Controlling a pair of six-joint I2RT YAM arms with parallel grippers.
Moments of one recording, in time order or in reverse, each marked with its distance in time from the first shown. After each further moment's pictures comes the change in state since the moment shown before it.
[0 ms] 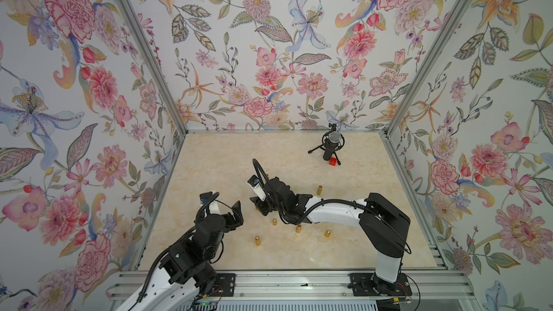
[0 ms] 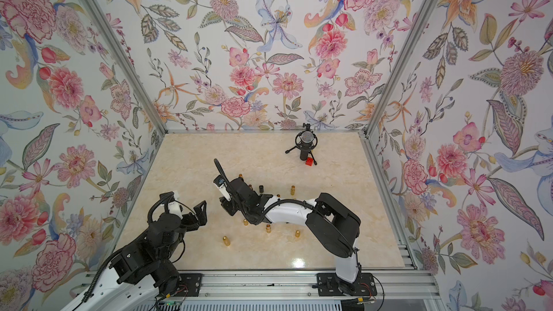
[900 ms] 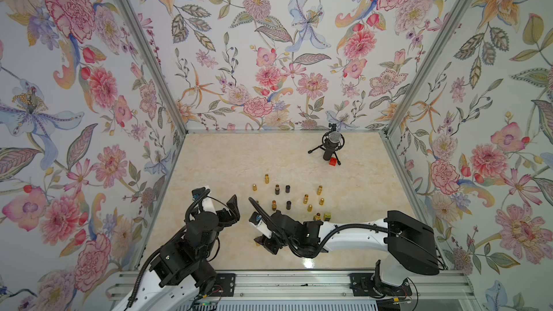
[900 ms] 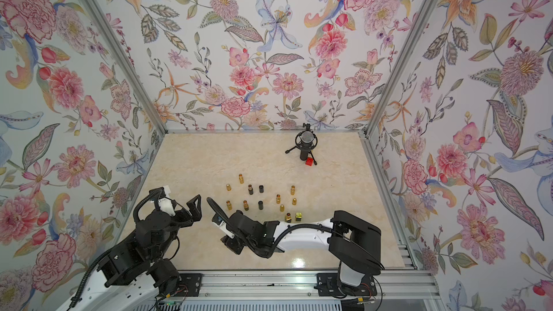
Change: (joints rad) left arm 0.000 -0.001 0.116 -0.043 -0.021 0.025; right arm 0.227 -0.166 -0.261 -0.079 -0.034 0.098
